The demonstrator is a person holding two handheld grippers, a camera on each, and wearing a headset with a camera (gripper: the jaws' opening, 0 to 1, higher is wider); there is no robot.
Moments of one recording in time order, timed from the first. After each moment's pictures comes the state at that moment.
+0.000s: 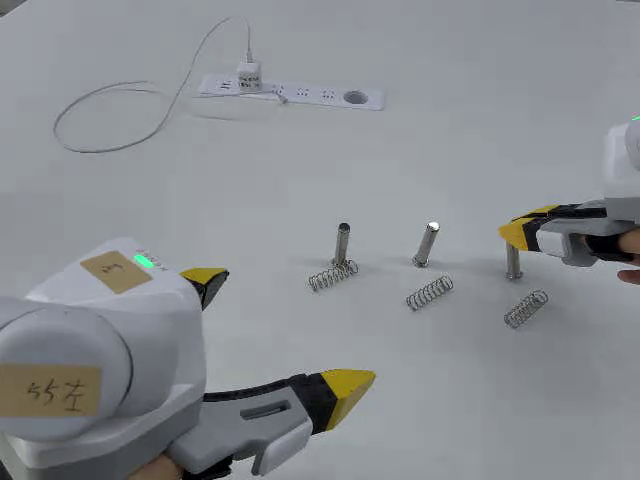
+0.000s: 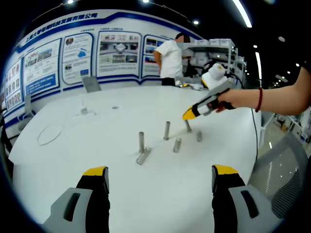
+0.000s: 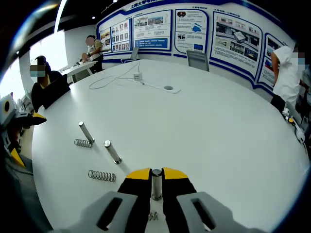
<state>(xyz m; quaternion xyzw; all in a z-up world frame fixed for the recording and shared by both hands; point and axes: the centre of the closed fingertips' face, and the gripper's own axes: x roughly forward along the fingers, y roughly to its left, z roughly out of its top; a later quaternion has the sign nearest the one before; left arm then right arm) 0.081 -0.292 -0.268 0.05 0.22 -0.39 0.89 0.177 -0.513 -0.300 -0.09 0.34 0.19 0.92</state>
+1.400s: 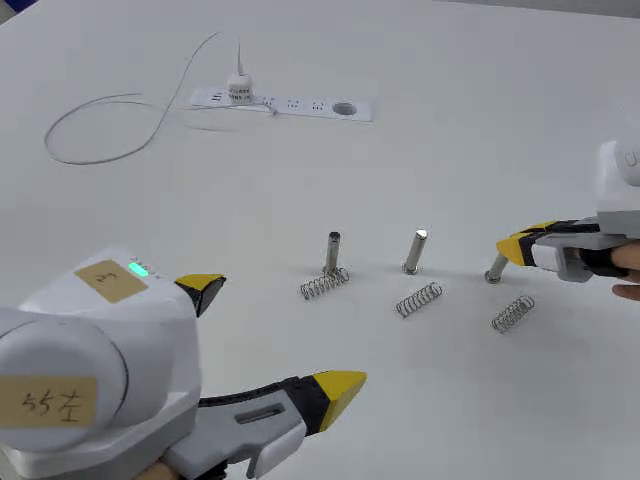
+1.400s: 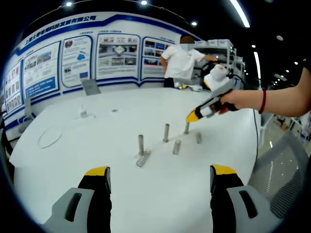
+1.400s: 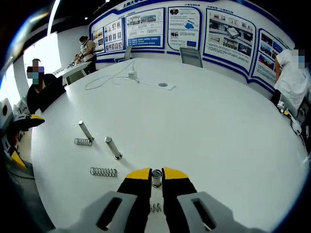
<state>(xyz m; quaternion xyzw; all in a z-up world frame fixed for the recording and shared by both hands) 0.081 -0.292 -0.265 0.05 0.22 -0.39 0.89 0.167 -0.520 -0.301 -0.07 0.36 0.16 0.92</state>
